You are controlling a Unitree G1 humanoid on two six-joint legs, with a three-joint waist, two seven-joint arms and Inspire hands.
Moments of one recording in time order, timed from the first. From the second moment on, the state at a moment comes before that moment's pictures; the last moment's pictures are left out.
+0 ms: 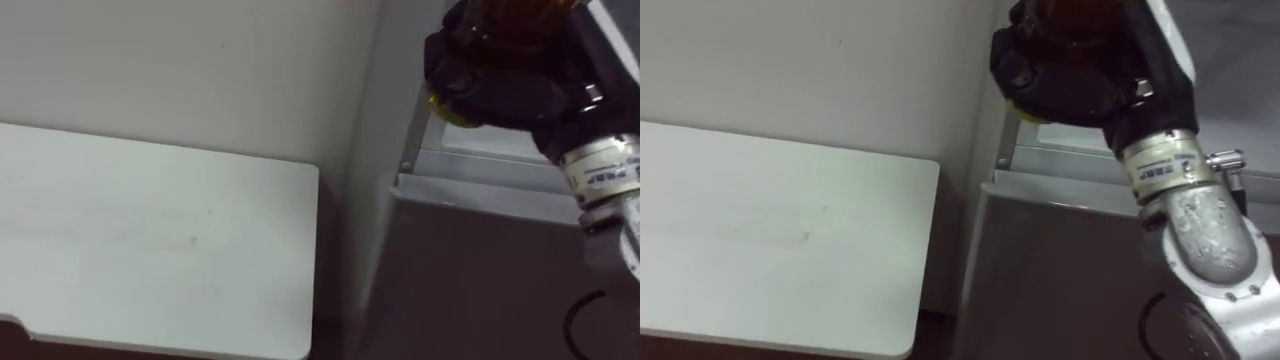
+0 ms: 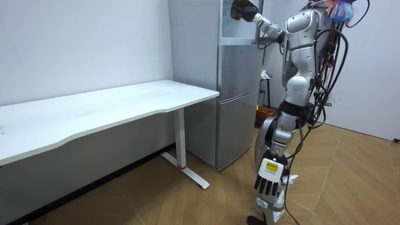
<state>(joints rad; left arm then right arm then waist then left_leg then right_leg) 0.29 0.24 0.08 1.14 -0.20 0.06 -0.01 -0.60 -0.62 0.03 -0.16 0.41 0.01 -0.19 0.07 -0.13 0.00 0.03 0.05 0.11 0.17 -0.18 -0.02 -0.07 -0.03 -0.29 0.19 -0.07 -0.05</state>
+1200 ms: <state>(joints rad) 0.35 0.25 0.22 1.13 -0.20 0.06 -0.03 -0.80 -0.68 -0.07 0.57 0.66 0.07 -0.35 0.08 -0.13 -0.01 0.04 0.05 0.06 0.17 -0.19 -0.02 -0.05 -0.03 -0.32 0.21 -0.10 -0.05</state>
